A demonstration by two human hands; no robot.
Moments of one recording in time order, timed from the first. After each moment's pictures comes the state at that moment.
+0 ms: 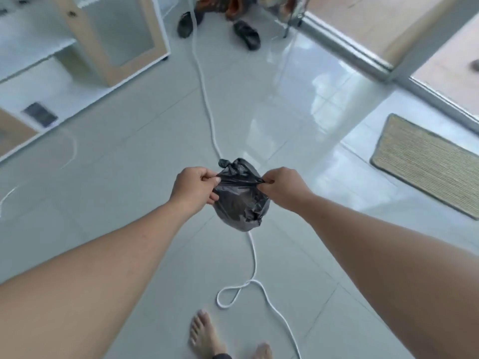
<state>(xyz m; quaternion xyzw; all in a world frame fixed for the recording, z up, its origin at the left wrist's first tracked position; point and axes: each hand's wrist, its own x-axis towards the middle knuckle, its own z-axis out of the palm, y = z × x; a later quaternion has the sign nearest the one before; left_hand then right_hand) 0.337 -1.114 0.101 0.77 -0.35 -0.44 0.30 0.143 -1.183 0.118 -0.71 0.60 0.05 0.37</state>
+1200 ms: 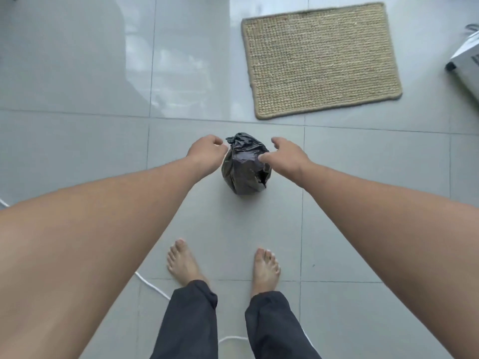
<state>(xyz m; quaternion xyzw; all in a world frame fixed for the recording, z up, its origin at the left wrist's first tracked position) -0.130 -1.576 -0.087 0.62 -0.60 -0.50 -0.08 -0.298 -1.492 -0.054 -0.32 0.80 -0.09 0.50</state>
